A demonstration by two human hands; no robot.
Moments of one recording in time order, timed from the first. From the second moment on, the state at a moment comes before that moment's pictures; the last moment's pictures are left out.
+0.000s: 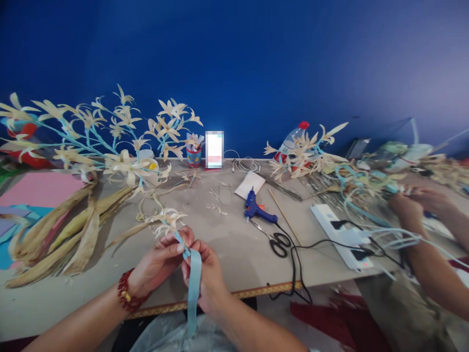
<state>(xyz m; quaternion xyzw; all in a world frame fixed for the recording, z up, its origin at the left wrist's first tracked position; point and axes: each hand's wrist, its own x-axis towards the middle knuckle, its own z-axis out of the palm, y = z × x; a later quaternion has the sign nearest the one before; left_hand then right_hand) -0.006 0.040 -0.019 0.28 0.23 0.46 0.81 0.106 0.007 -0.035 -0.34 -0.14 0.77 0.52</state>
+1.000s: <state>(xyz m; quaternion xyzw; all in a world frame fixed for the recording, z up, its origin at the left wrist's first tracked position) -0.008 0.040 -0.016 0.33 0.25 0.45 0.79 0.110 0.001 -0.036 -0.33 -0.15 0.81 0.46</state>
